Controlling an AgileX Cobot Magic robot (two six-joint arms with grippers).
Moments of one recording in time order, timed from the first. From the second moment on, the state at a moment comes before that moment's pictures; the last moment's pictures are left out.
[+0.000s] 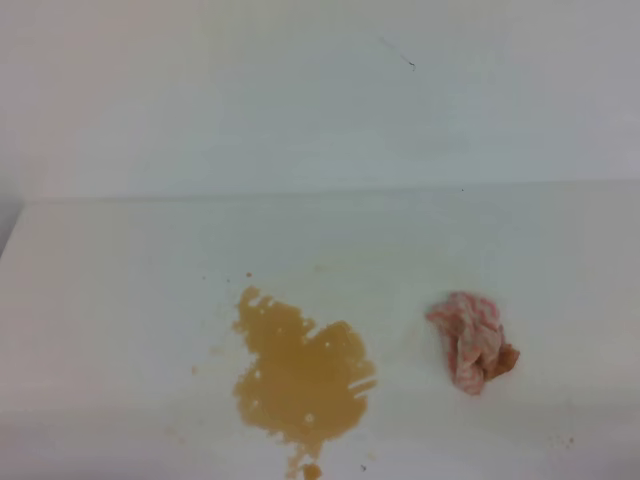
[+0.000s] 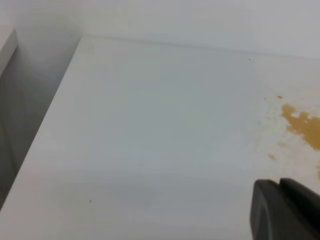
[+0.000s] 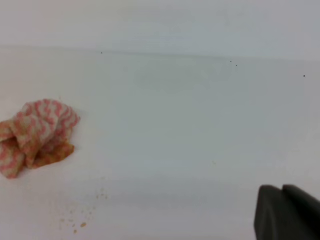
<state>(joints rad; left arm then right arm) 0.00 0.00 0.00 -0.14 0.31 -0.07 0.03 0.00 0.00 -0.13 0.34 -0.01</state>
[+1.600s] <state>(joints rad) 0.00 0.00 0.00 -0.14 0.31 -0.07 0.03 0.00 0.00 -0.13 0.34 -0.01</state>
